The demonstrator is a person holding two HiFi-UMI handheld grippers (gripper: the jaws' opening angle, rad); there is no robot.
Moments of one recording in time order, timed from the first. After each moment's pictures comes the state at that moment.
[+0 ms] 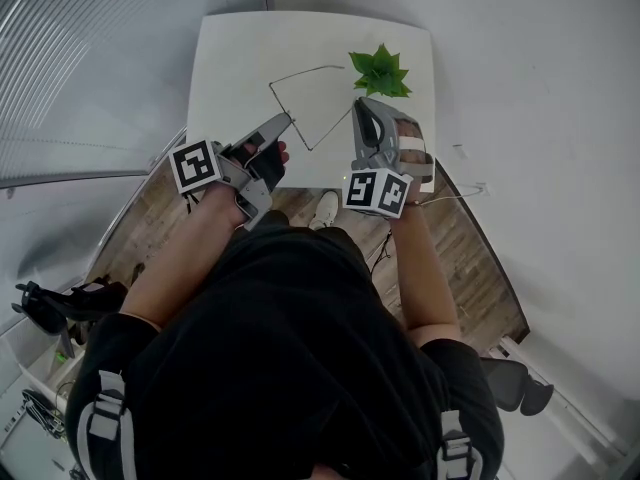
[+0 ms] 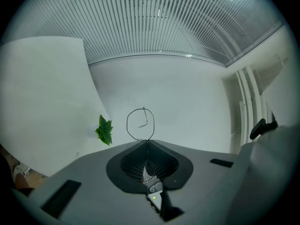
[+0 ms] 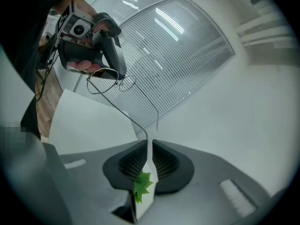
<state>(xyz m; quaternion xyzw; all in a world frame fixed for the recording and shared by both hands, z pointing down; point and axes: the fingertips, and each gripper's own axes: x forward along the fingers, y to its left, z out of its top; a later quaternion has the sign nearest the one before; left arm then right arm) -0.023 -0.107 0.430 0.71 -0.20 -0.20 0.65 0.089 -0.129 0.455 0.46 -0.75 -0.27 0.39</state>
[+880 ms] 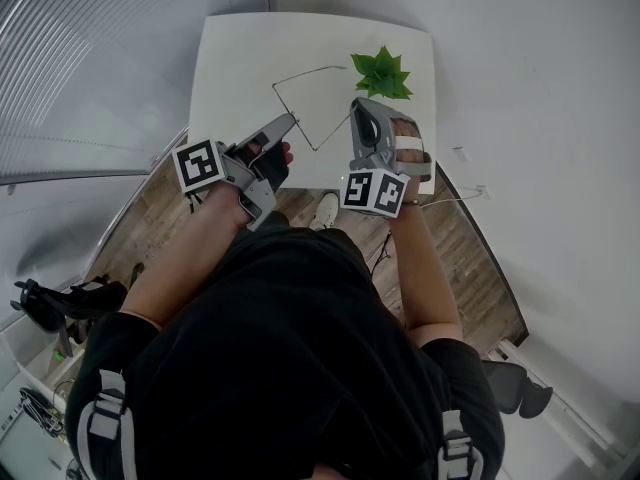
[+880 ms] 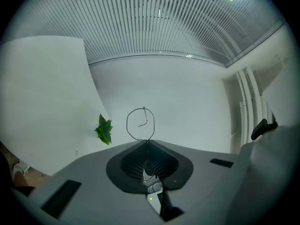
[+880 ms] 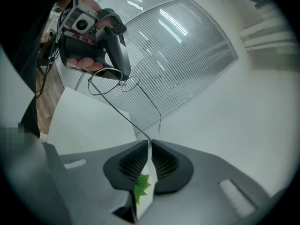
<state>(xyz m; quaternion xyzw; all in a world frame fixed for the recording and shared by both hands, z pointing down) -0.021 -0.106 0.428 0.70 -0.20 -0.20 0.65 0.080 -0.131 0.456 0.45 -0.75 -0.28 0.40</state>
